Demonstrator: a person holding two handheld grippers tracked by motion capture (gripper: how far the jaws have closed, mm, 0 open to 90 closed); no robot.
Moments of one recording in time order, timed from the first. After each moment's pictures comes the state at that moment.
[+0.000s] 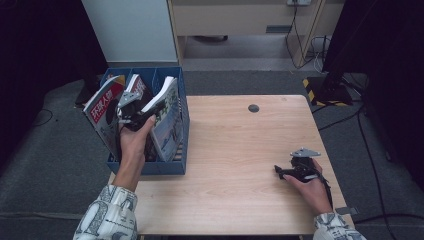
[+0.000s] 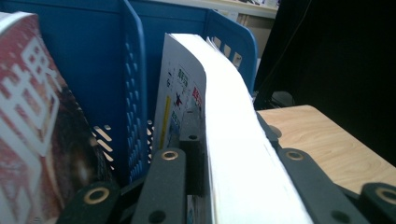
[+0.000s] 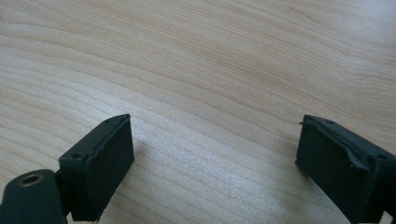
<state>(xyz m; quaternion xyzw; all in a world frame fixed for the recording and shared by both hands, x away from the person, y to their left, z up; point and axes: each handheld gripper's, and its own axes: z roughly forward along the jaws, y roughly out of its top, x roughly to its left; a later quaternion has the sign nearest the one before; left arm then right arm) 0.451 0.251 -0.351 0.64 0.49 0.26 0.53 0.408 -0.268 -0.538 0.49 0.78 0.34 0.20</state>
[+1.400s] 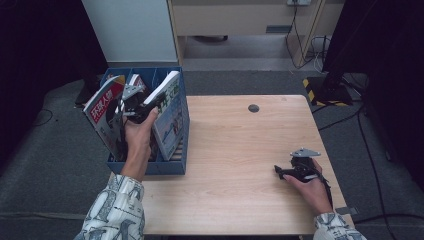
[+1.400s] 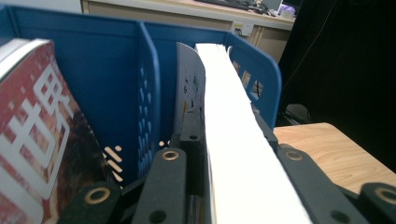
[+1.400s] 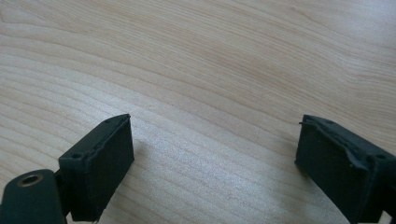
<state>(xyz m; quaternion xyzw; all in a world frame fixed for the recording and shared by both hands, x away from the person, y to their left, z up) 0.471 0.244 -0.347 0.62 0.51 0.28 0.53 0.408 -0.268 -0.539 0.49 0.78 0.34 0.21</state>
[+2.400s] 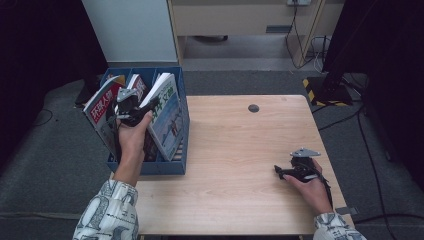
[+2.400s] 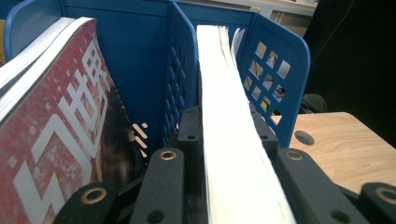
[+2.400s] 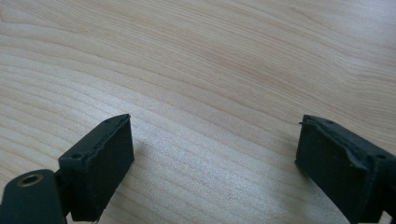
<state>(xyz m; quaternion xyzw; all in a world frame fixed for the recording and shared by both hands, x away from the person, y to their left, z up) 0.461 0.256 -0.347 0.62 0.53 0.28 0.50 0.408 -0.268 -0.538 0.49 0.78 0.34 0.21</state>
